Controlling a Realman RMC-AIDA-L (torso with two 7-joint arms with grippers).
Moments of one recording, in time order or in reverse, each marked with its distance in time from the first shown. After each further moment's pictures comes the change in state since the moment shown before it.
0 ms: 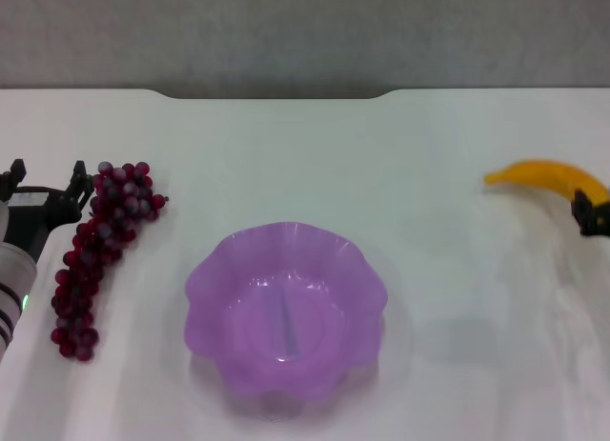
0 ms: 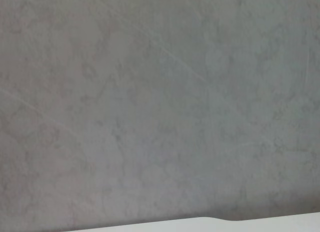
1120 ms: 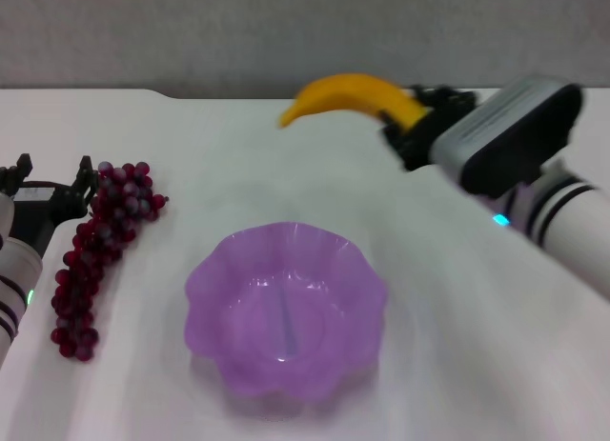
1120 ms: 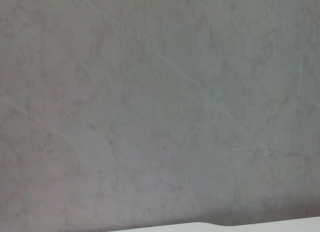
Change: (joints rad) left arm -0.007 0.000 0.000 -0.008 0.006 -0.006 -0.002; right arm 0.004 0.010 -0.240 -0.497 0.002 0.127 -0.207
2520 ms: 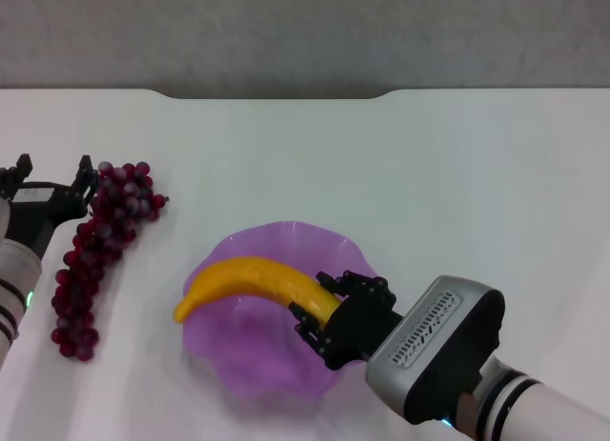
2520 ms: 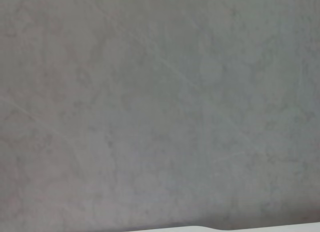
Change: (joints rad) left arm 0.004 0.003 0.023 0.005 -0.005 0.026 -0.033; right arm -0.218 0.011 -0.402 -0.116 0.041 -0.028 0.039
